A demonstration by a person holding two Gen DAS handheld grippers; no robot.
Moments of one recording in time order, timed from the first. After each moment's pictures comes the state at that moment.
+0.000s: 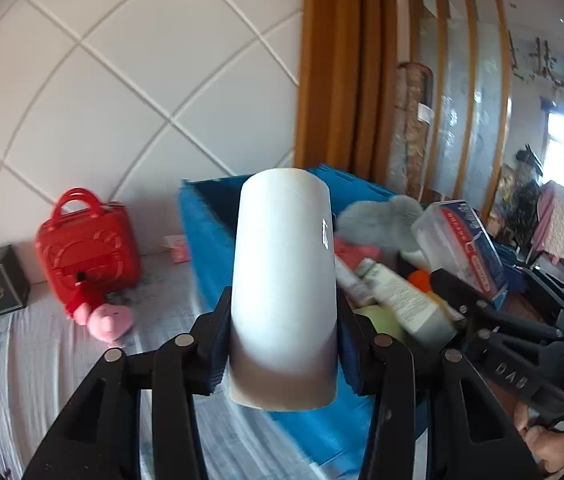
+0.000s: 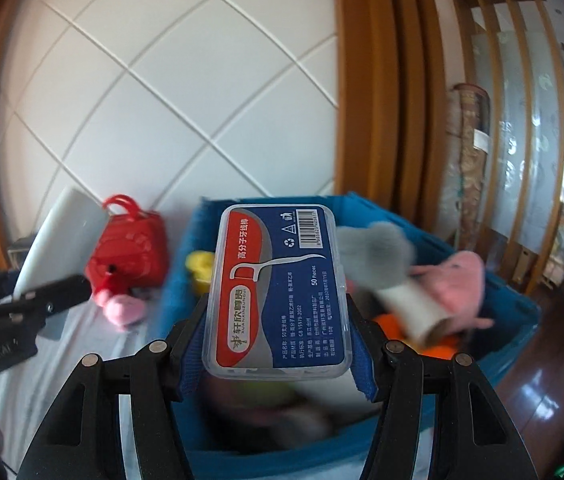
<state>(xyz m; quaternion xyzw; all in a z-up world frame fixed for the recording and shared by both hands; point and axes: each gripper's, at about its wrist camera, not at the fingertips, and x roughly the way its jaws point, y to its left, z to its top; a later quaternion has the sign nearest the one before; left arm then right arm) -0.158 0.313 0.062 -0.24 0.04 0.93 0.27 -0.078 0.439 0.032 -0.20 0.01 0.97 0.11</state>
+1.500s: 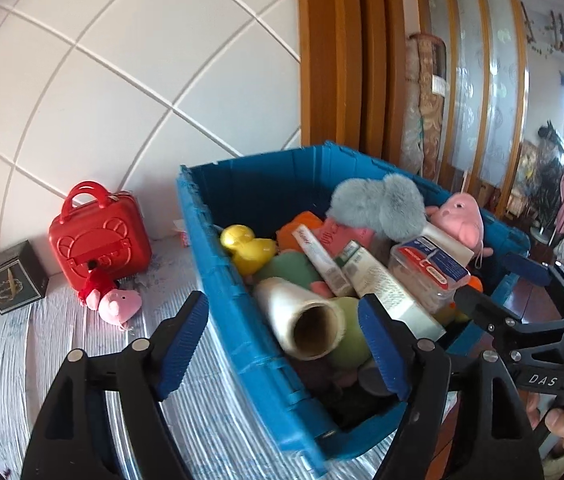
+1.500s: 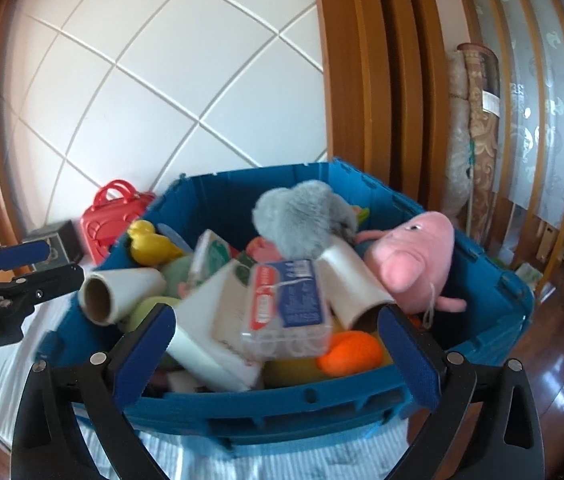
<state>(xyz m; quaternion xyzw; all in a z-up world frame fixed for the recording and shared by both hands) -0.138 0.344 0.070 -0.27 0.06 0.94 0.21 -0.048 0.530 0.016 -0.24 0.04 0.97 0.06</state>
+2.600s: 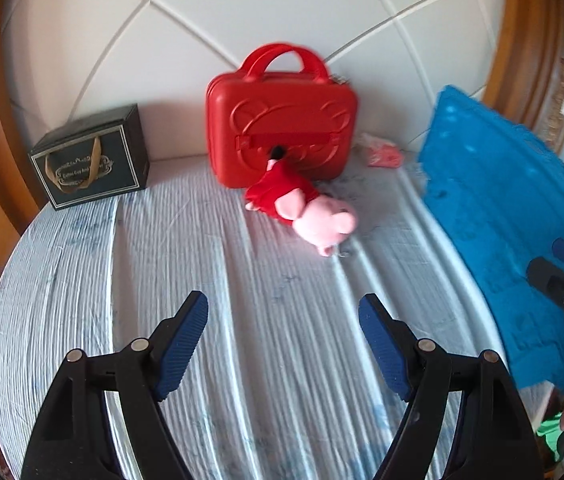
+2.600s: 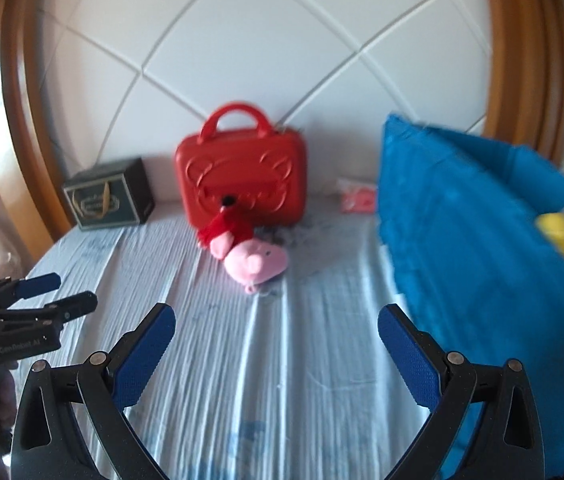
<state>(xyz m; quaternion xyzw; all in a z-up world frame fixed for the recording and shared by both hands) -0.338 -0.030 -0.059 -0.41 -0.01 0.91 0.09 -0.268 0.178 -0.057 -0.34 0.01 0.94 -0.02</state>
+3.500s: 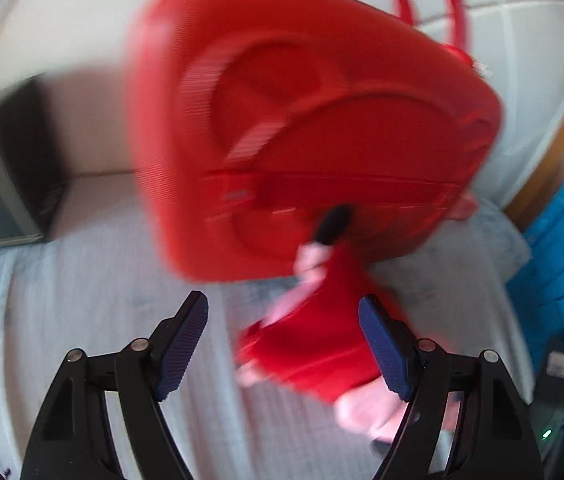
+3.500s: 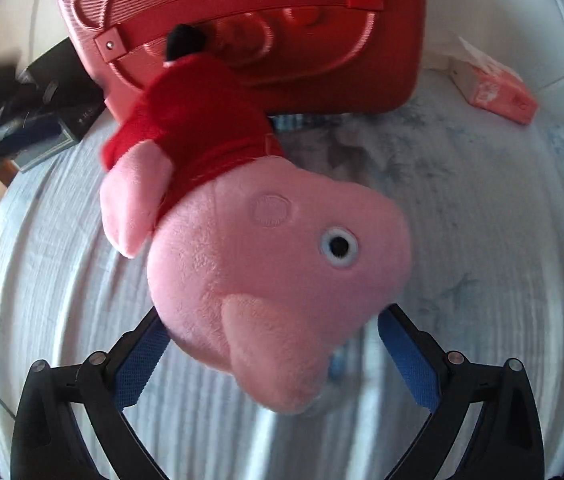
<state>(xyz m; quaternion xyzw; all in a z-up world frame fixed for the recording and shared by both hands) -0.620 0.000 -0.177 -0.43 -0.06 0.89 0.13 -0.546 0.147 -0.291 -0.51 0.03 0.85 -0.09</state>
